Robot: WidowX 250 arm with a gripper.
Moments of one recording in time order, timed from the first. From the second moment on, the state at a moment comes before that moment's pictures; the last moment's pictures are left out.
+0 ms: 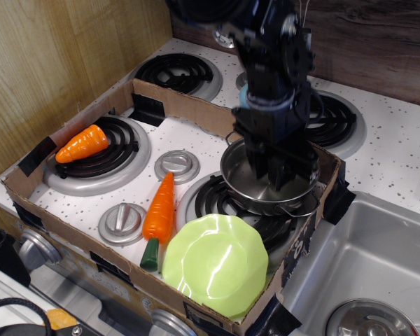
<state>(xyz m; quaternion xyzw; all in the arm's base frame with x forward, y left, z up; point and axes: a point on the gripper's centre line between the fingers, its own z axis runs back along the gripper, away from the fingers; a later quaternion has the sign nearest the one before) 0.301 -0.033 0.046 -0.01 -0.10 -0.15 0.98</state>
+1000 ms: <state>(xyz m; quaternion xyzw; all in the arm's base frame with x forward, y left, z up) 0.225 0.063 0.072 0.03 -0.03 -0.05 1.00</state>
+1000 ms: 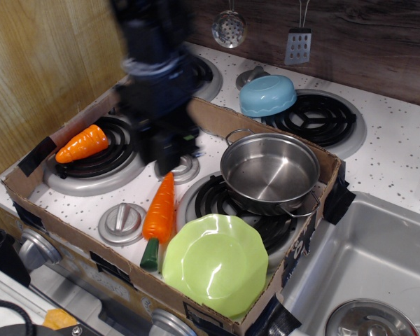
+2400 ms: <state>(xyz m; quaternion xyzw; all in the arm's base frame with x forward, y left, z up) 0.194 0.119 0.012 0.00 -0.05 -0.09 0.99</state>
